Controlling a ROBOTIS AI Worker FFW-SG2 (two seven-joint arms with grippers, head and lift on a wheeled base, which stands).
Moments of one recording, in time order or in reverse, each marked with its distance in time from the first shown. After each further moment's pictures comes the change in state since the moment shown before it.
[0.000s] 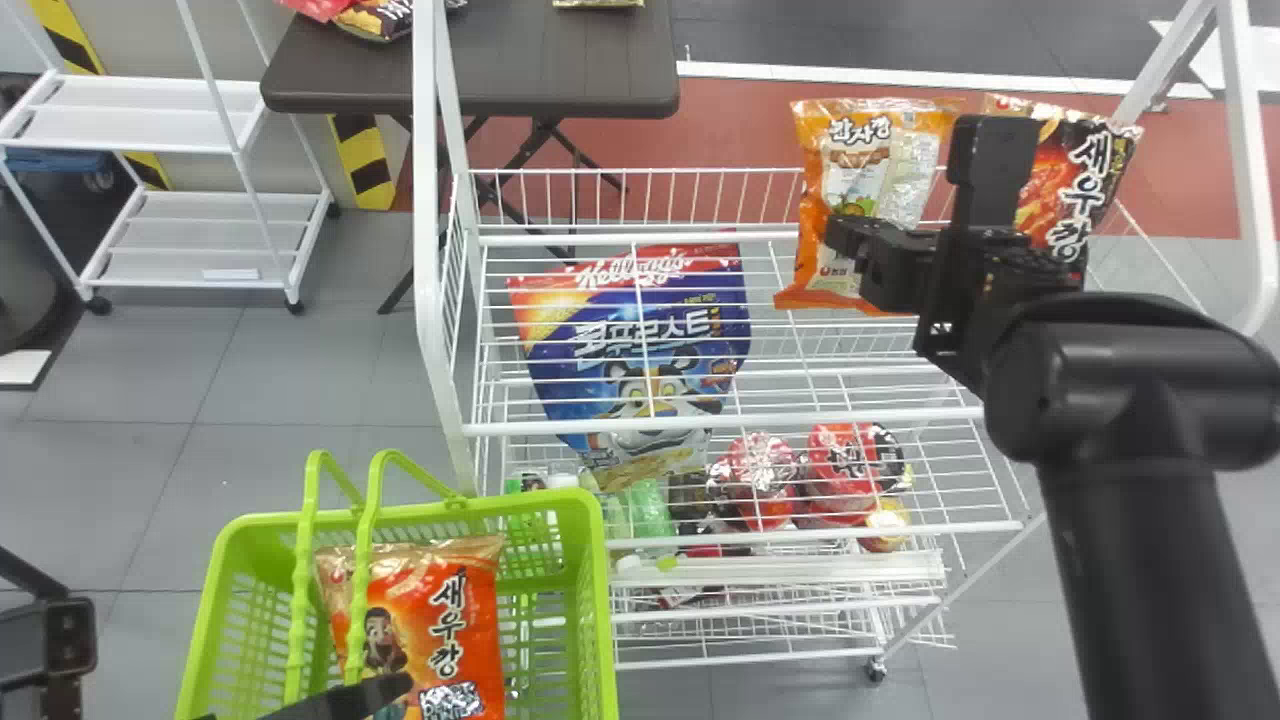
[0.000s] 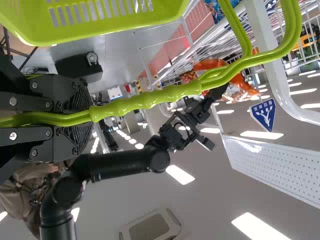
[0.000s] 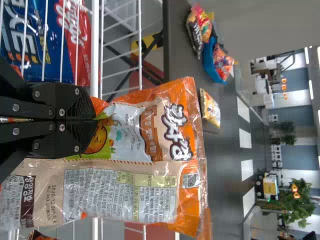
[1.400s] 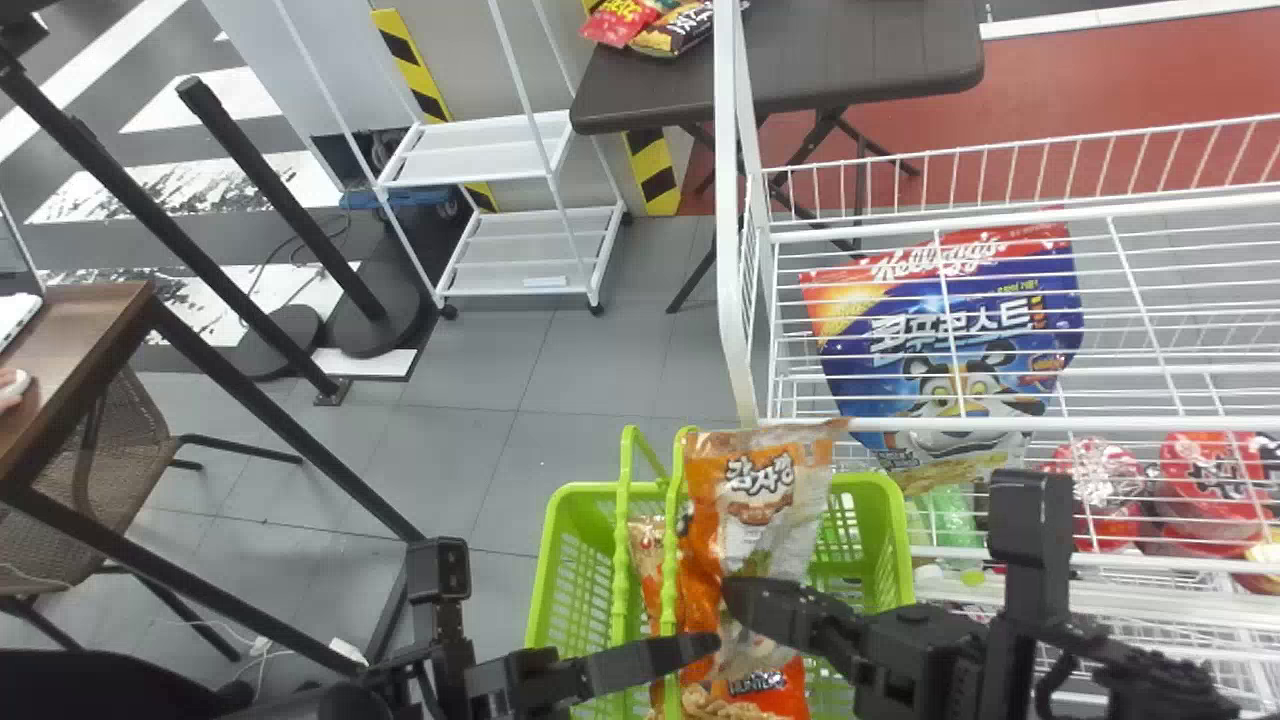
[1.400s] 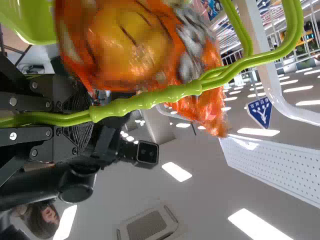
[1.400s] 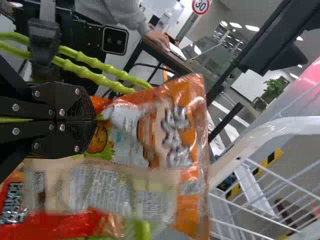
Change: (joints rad) left arm -0.028 0.001 0.000 0.021 0.012 0.006 0.000; right arm 0.502 -0.006 0.388 -0.247 -0.502 0.122 0.154
